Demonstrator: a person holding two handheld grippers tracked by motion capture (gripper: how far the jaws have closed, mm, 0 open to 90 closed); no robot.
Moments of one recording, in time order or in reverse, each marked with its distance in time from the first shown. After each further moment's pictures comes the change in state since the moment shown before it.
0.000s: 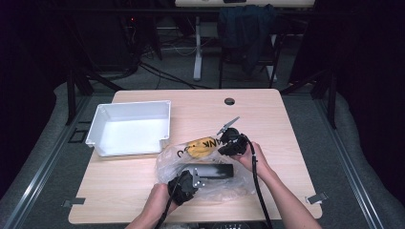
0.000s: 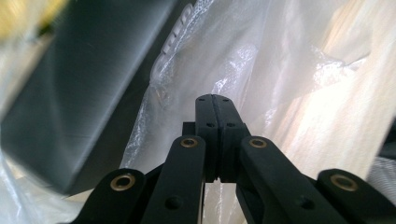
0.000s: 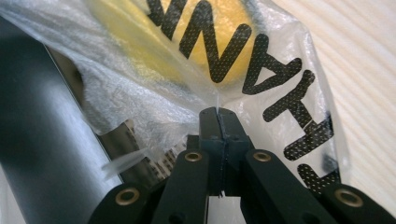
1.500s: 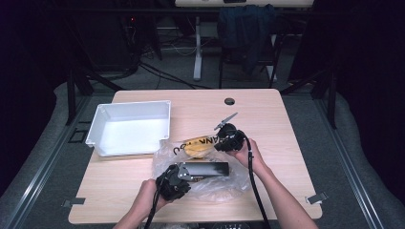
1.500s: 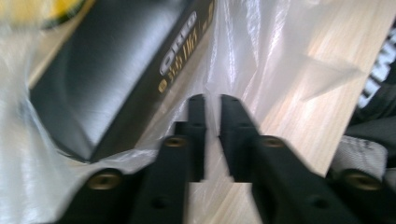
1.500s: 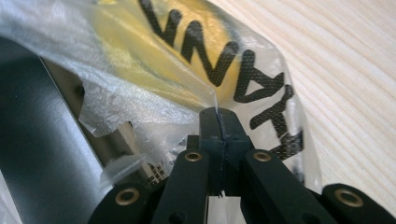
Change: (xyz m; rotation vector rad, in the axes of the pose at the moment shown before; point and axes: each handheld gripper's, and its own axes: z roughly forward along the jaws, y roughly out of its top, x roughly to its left) left arm 0.025 -0.012 -0.025 -0.013 -0.101 -0.069; right arm -0.002 0.014 0.003 -0.036 0.007 0.029
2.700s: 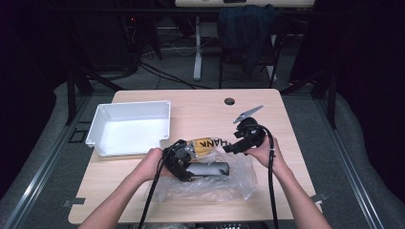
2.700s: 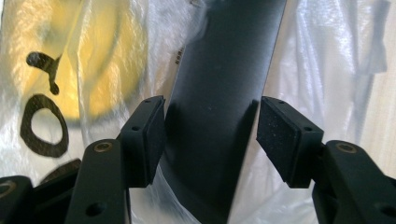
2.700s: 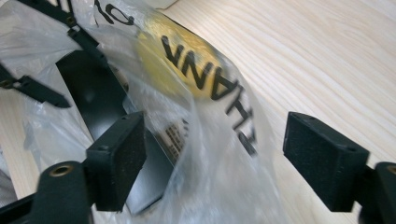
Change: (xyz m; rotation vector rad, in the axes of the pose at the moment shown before) left arm 0.066 0.050 0.015 0.121 -0.109 0.237; right arm -0.009 -0.020 -0.082 -0.117 0.042 0.009
